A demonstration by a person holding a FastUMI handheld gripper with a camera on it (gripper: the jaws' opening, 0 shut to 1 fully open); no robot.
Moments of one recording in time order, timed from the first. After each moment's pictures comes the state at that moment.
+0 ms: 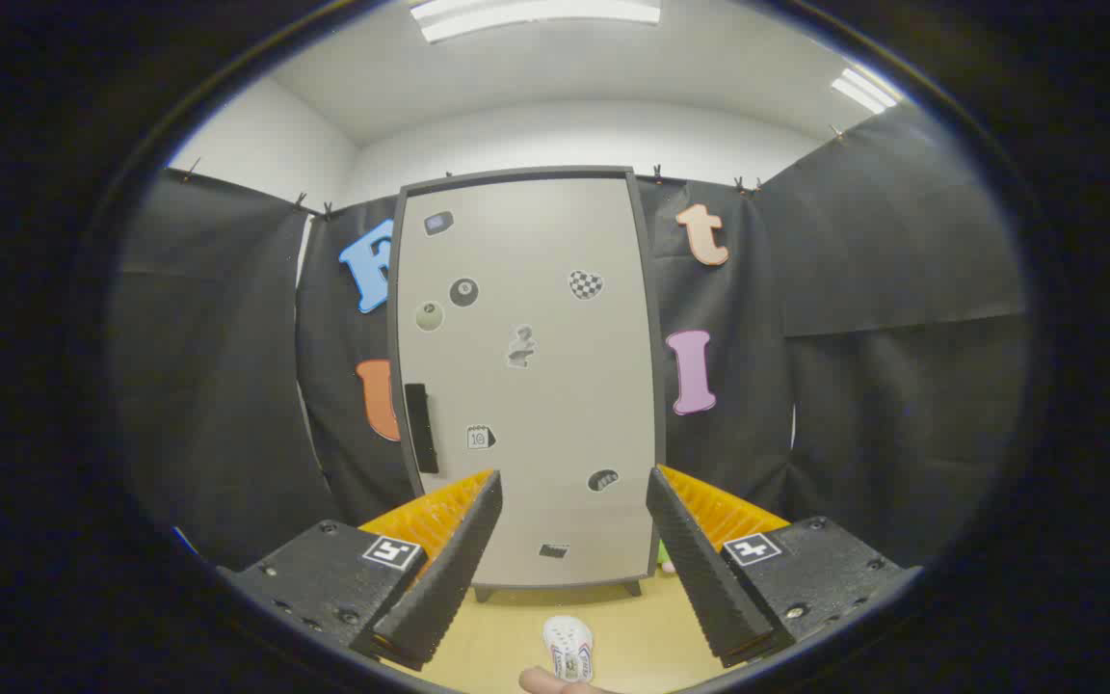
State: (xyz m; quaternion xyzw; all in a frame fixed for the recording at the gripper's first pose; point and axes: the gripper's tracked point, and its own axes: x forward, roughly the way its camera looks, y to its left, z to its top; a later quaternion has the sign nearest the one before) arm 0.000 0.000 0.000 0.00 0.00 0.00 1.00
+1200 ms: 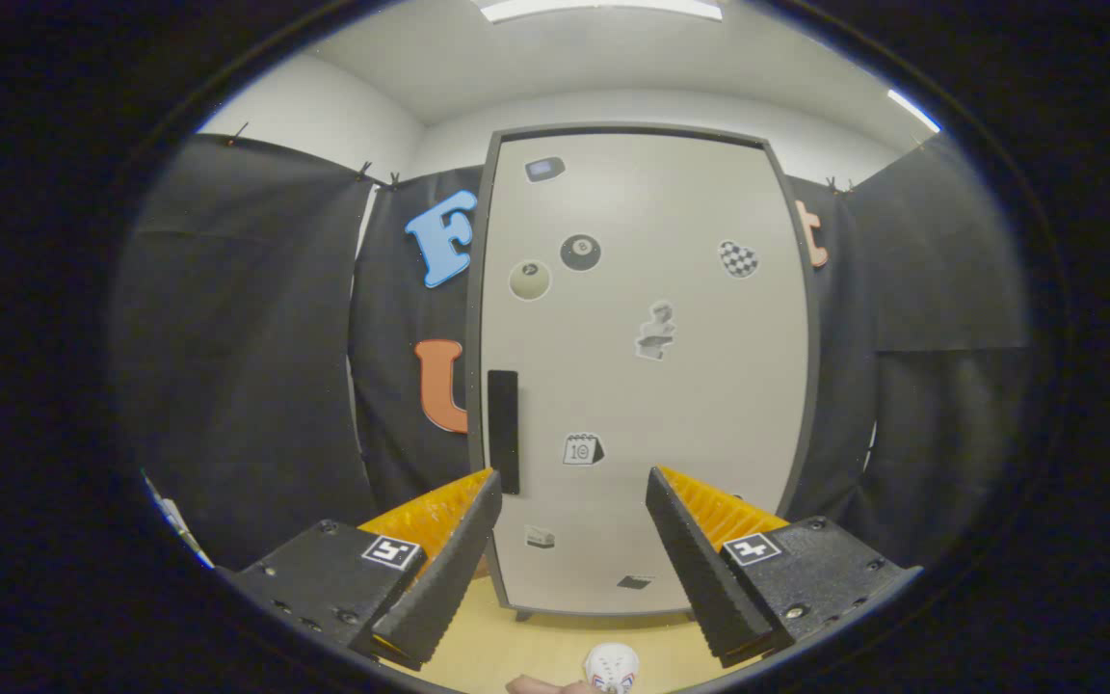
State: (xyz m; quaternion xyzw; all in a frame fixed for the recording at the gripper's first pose) arm 0.121 0.130 -0.019 -0.04 0.02 0.11 0.99
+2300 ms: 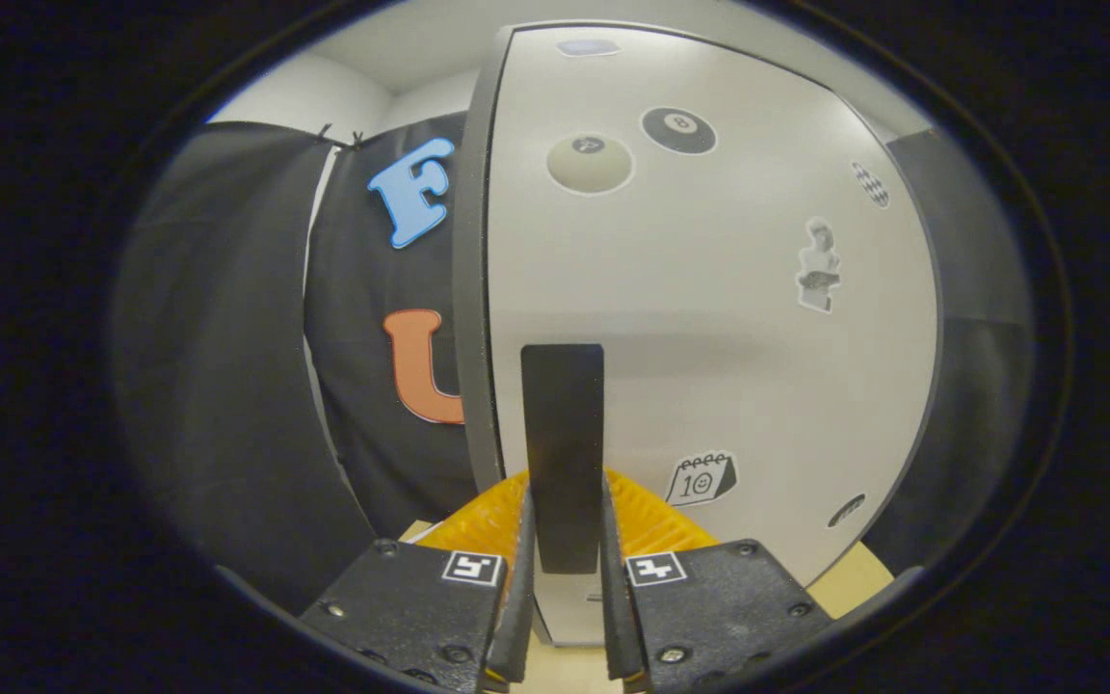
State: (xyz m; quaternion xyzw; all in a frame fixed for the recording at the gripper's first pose) arm 0.243 0.196 -0.049 -0.02 0.06 0.06 1.00
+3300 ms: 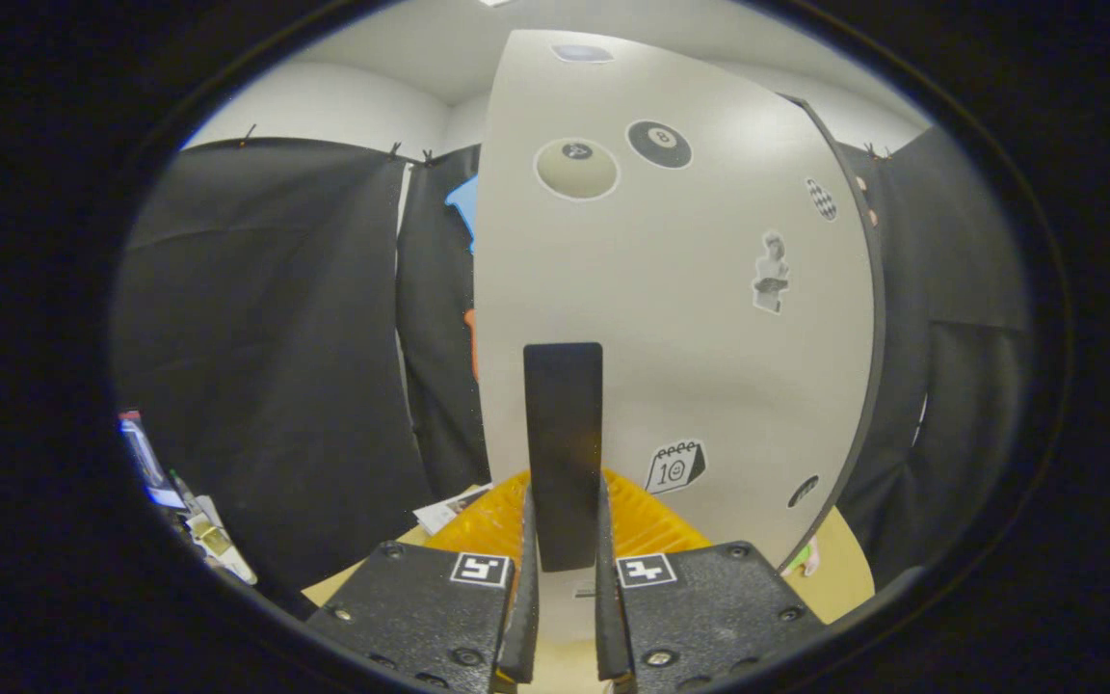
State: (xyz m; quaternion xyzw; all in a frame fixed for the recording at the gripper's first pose) arm 0.094 0.131 -0.041 -0.03 0.08 0.19 0.98
